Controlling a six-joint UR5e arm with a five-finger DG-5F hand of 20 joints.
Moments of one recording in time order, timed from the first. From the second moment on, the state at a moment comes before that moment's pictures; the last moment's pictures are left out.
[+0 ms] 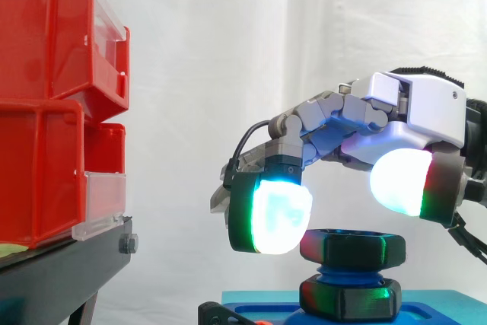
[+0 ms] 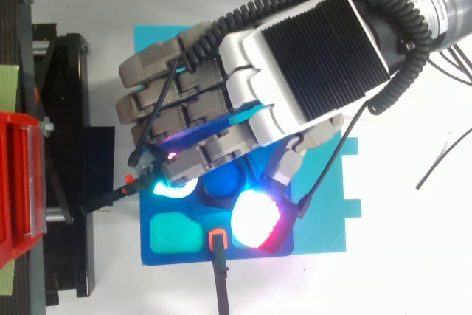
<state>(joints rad) -0.08 -2.34 -1.18 -2.50 -2.14 -1.36</state>
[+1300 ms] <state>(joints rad) -0.07 -2.35 -1.13 -2.50 -2.15 -1.37</state>
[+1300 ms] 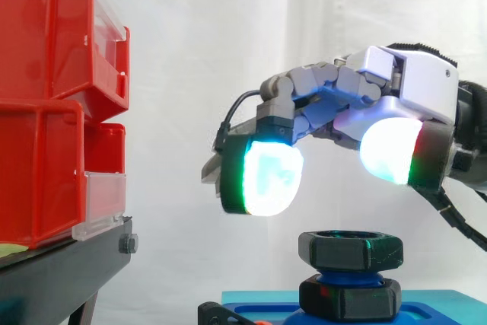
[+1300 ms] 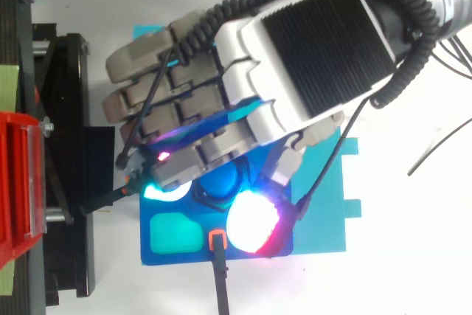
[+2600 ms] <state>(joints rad) -0.02 -2.36 -1.14 -2.58 -2.08 -1.44</state>
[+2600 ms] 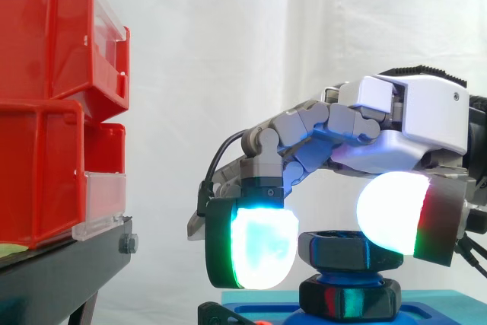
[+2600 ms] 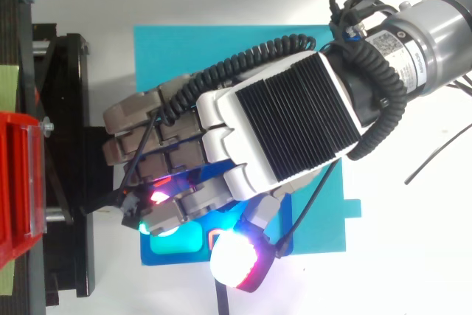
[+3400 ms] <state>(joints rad) -0.06 -2.36 -1.14 -2.58 -2.12 -1.43</state>
